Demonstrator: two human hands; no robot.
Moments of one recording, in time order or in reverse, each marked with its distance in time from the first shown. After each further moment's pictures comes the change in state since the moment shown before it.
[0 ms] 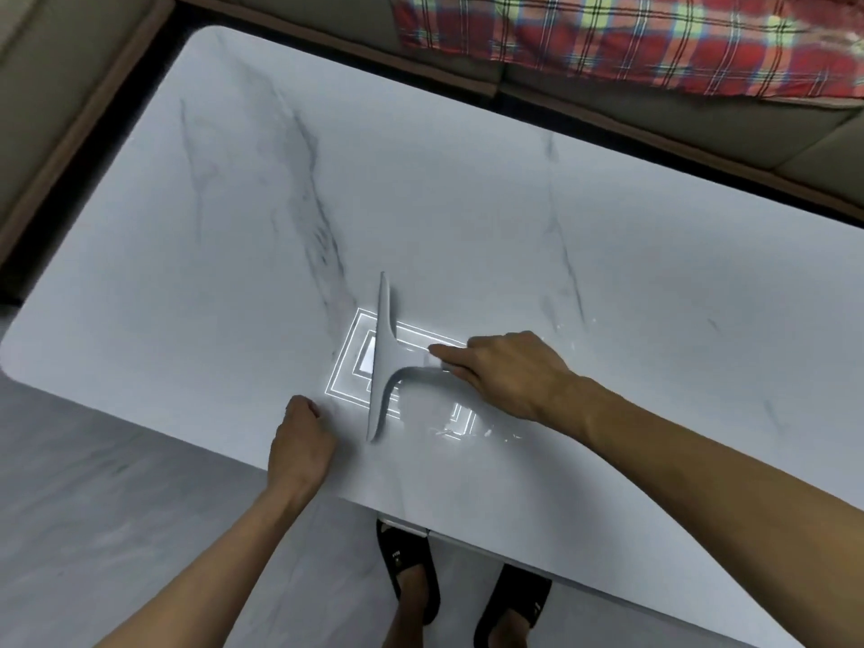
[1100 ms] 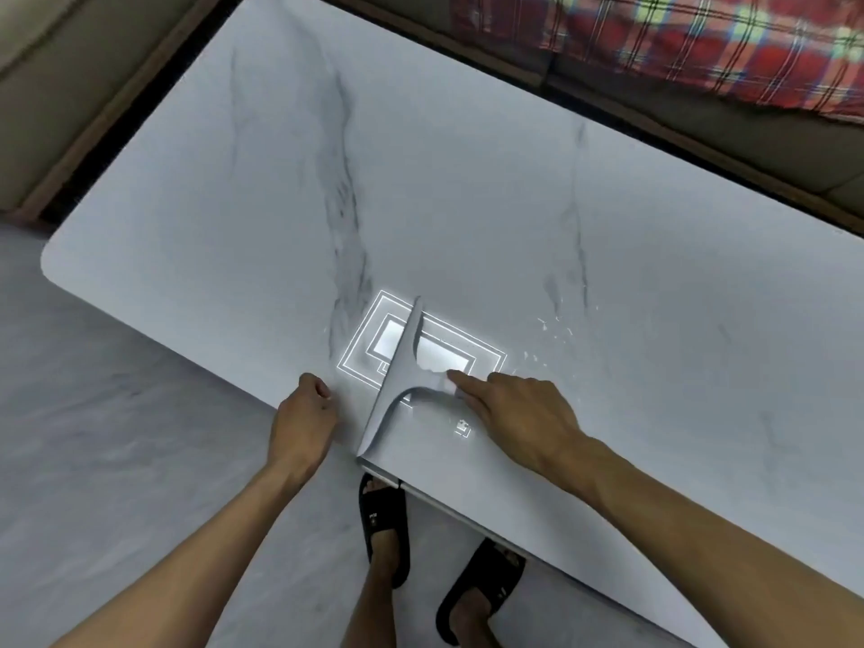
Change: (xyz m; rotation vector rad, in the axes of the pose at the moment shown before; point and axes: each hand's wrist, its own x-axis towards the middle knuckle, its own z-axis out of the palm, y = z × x) left_hand -0.058 -0.015 0.036 -0.066 0.095 0.023; right_hand -0.076 -0.004 0.063 0.148 0.020 0.045
